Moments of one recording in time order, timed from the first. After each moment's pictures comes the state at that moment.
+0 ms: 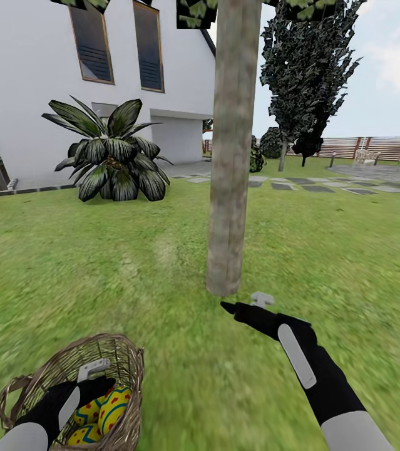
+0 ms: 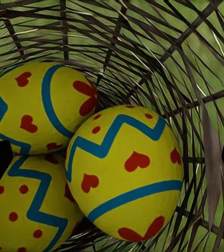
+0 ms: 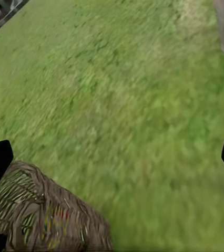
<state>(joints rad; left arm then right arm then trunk) -0.58 0.13 0.32 -0.36 0.01 0.33 -0.13 -0.52 -0.01 0.11 -1.21 -0.54 0.66 0.16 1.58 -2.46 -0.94</state>
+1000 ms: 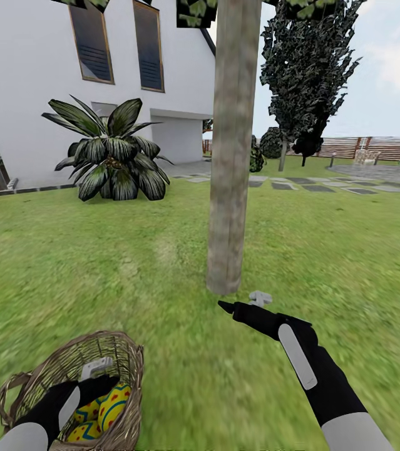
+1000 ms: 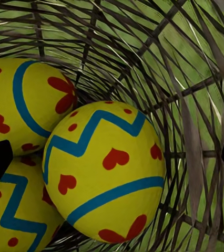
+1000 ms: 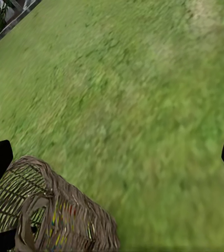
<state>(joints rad) -0.58 0.13 0.32 -0.36 0.01 0.32 -0.20 -0.51 -0.01 0.11 -1.22 -0.54 0.67 0.20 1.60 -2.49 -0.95</state>
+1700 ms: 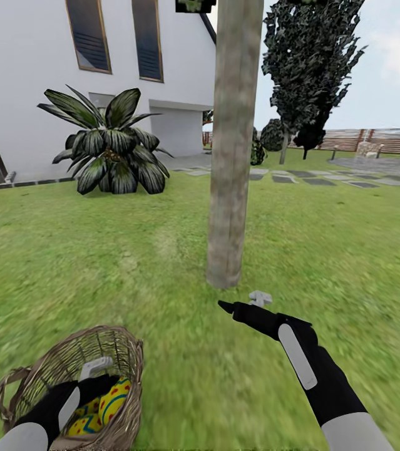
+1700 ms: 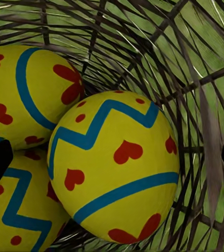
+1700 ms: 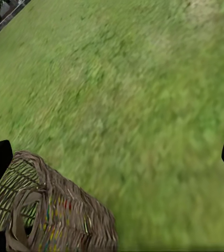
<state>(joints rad) -0.58 0.13 0.32 -0.36 0.01 0.30 -0.19 -0.51 -0.01 0.11 -1.23 -0.54 0.67 0.20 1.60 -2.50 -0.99</state>
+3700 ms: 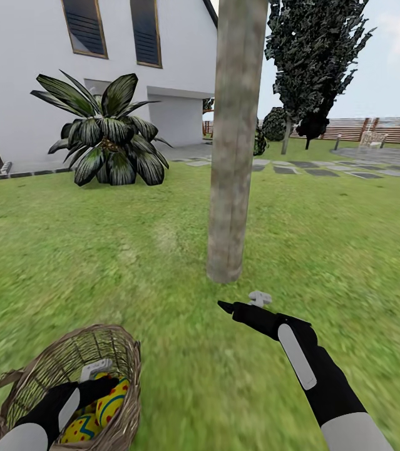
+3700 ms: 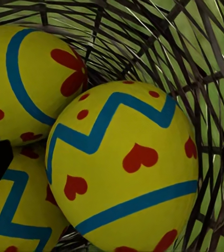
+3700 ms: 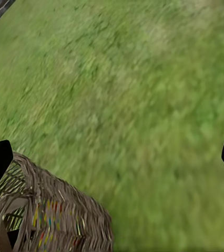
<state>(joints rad) -0.58 0.13 0.32 -0.35 0.00 0.32 -0.19 -0.51 -0.01 0.11 -1.23 -0.54 0.67 0.20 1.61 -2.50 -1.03</state>
